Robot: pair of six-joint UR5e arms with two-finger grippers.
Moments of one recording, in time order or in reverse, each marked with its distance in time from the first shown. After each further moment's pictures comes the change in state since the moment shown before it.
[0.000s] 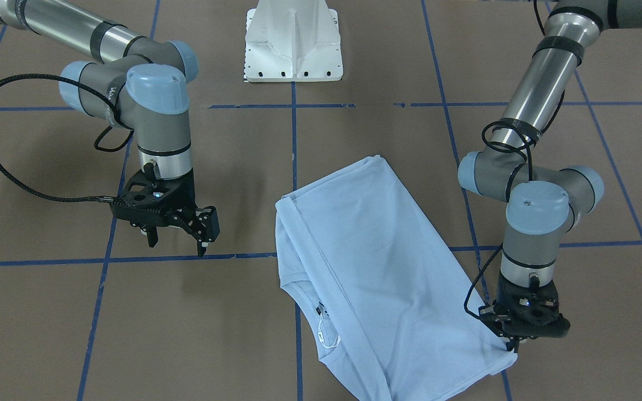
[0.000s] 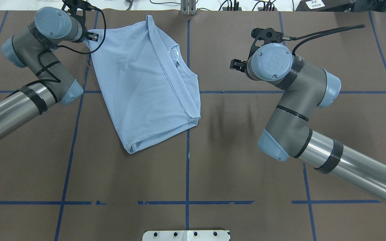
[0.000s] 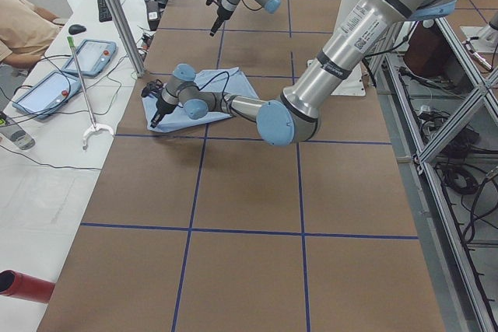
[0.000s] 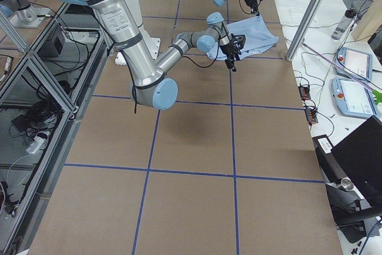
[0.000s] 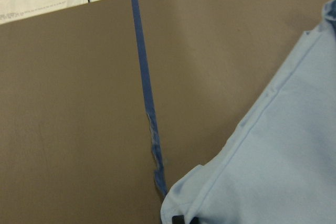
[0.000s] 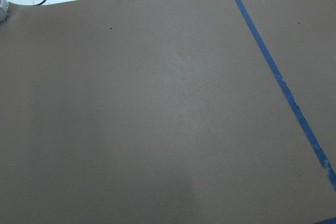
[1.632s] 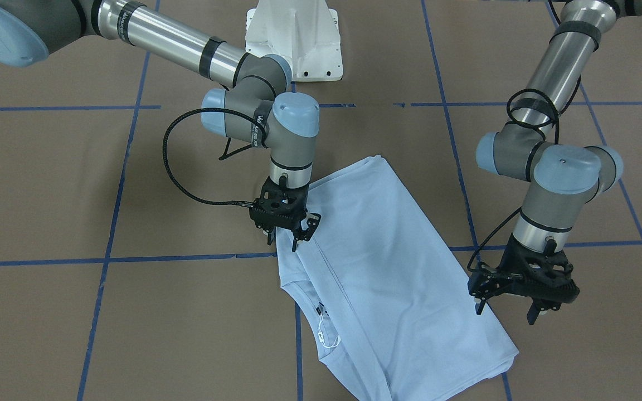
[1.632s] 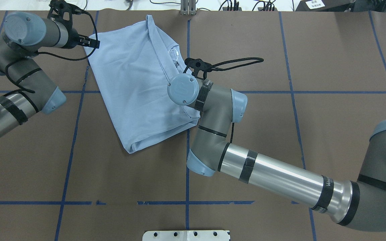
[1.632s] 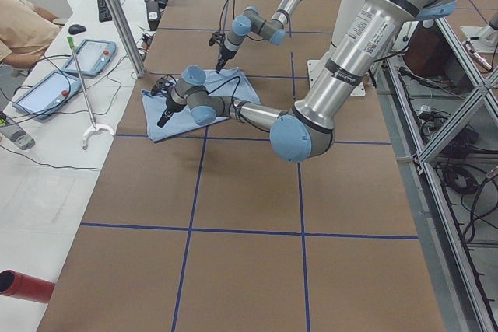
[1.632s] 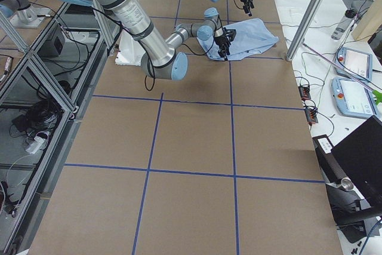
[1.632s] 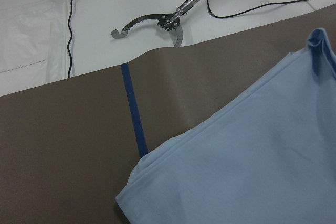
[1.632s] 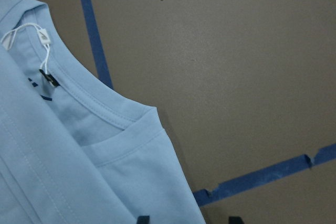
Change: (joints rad) left arm -0.004 0.118 -0.159 -0.072 -0.103 -0.028; right arm -0.165 0.329 -0.438 0.037 -0.060 0.110
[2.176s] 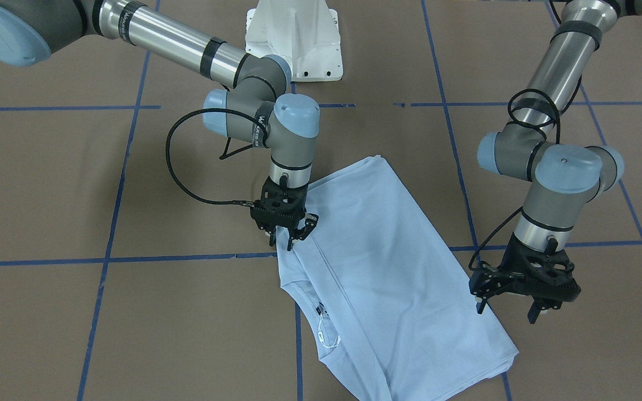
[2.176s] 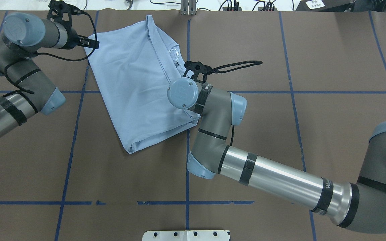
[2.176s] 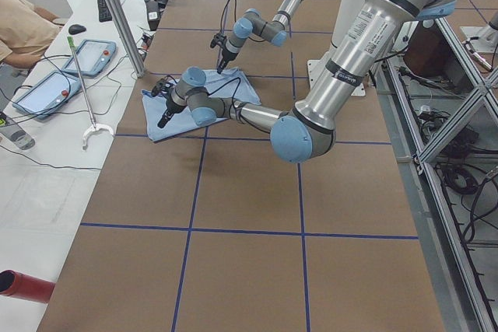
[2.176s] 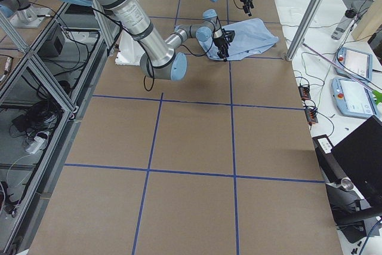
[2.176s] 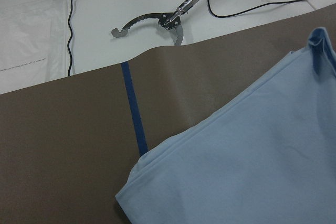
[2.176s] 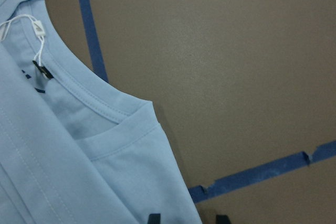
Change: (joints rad) left arm 0.000 0.007 0.000 -0.010 0.000 -0.001; right arm -0.008 -0.003 -0.005 -0.002 -0.015 -0.008
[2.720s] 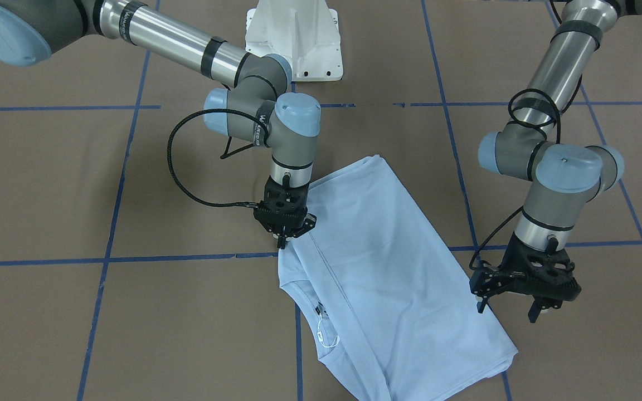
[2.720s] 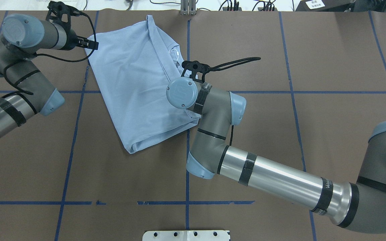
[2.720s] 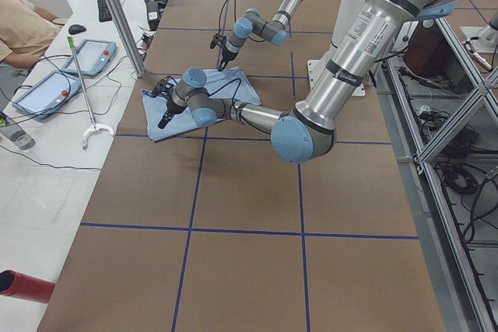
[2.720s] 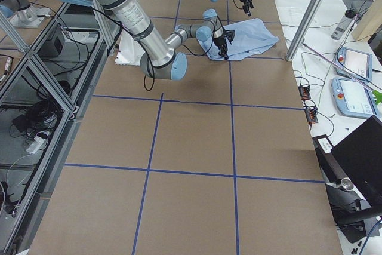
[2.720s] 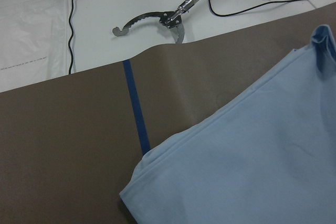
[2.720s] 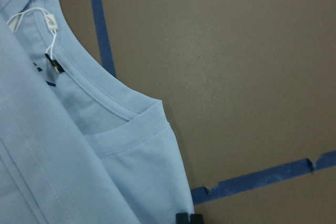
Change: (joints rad) left arm 0.001 0.004 -0.001 -0.002 0.000 0.000; right arm 0.001 0.001 0.014 -0.010 0.001 -0.069
